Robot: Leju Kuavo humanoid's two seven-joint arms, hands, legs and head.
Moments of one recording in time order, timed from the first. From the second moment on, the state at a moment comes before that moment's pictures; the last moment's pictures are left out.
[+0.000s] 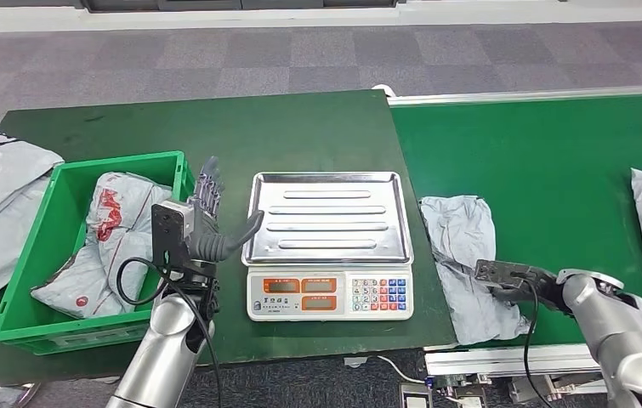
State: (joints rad) left arm -0.32 -0.17 -0.24 -1.23 -0.05 0.15 -0.34; right arm -0.63 -0.40 0.11 -0.39 1.13 0.67 -0.20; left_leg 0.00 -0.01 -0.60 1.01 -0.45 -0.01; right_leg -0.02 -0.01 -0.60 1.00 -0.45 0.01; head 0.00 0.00
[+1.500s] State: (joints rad) left arm -0.18 -0.15 -0.17 -1.40 -0.07 0.16 -0.36; right arm -0.33 -0.29 0.07 -1.33 0.66 -0.10 -0.02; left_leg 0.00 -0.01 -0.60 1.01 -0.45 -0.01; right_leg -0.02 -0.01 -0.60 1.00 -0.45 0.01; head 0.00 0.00
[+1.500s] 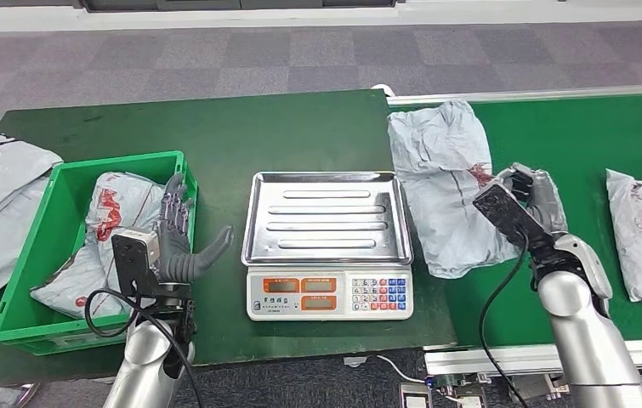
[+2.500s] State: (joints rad) left arm -0.25 -0.15 -0.19 -1.35 -0.09 0.15 -0.34; right arm -0.43 -0.21 0.16 -1.43 0.50 -0.04 0.00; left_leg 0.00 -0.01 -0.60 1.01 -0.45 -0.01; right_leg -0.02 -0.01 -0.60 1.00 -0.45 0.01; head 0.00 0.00
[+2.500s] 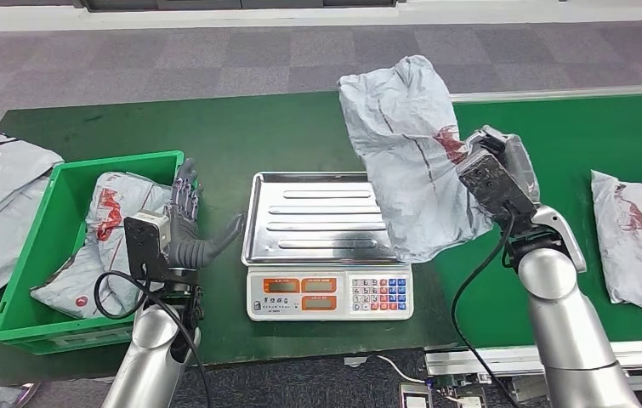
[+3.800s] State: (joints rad) left arm -0.29 -0.14 -0.24 -1.29 -0.11 0.20 -0.30; right arm -0.54 -0.07 0.46 -0.83 0.39 -0.01 0.00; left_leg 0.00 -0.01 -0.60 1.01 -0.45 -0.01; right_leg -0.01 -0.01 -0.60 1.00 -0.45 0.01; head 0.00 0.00
